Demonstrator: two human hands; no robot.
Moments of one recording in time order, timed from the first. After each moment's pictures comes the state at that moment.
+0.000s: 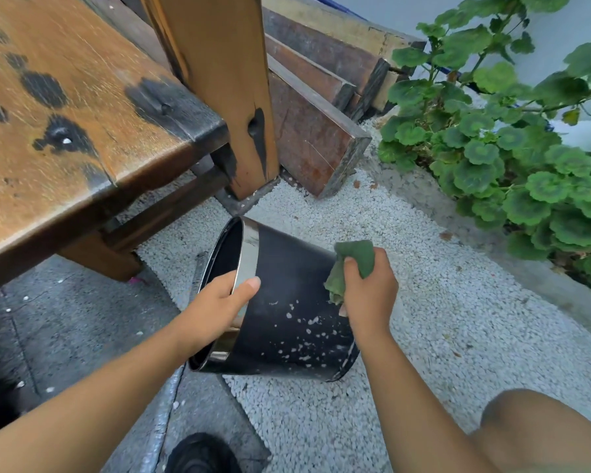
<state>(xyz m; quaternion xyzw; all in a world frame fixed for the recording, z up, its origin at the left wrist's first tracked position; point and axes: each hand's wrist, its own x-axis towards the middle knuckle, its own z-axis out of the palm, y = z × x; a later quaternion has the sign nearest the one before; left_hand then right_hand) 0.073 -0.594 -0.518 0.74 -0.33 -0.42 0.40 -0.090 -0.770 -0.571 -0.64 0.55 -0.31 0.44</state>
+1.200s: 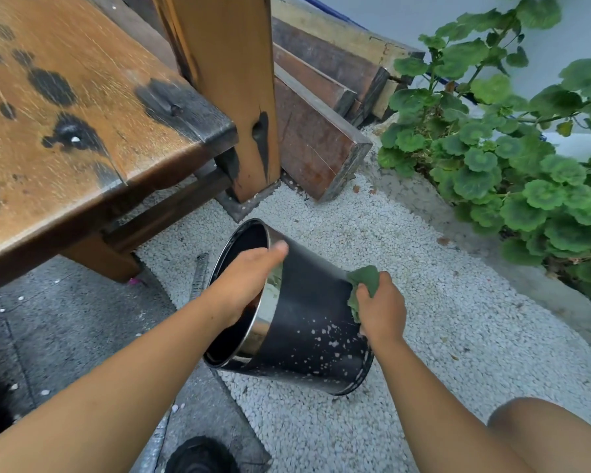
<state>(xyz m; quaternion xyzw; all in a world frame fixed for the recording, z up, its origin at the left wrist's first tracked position) 0.072 -0.646 -0.507 0.74 -0.19 -0.47 0.44 -0.117 -0.788 -0.619 -0.73 0.60 -0.14 0.31</state>
